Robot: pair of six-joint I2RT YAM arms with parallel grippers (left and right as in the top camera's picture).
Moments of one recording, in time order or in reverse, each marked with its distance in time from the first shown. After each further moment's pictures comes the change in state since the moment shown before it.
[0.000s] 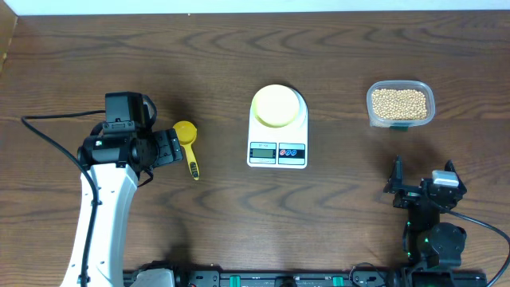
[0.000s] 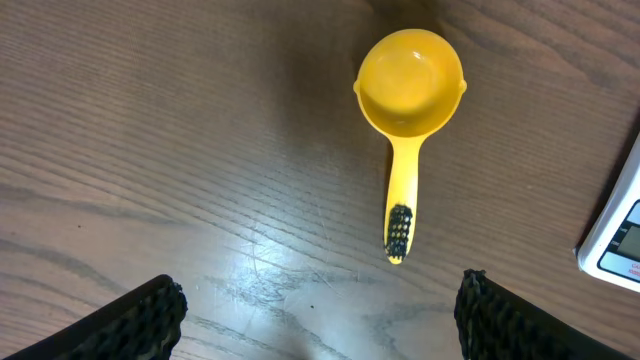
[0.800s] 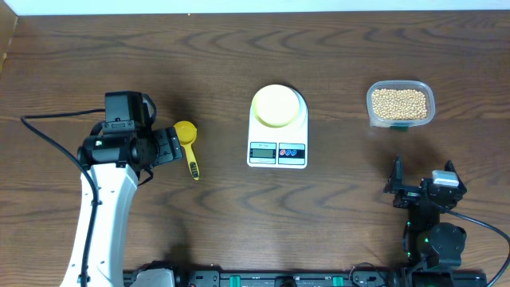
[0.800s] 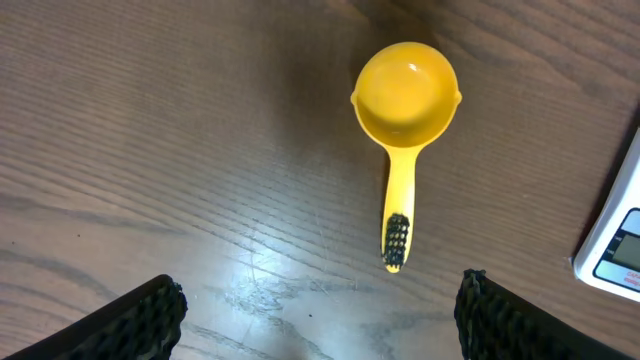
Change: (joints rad) left arm 0.000 0.001 0.000 0.021 0.000 0.000; right arm 0.000 0.000 0.000 0.000 0.000 0.000
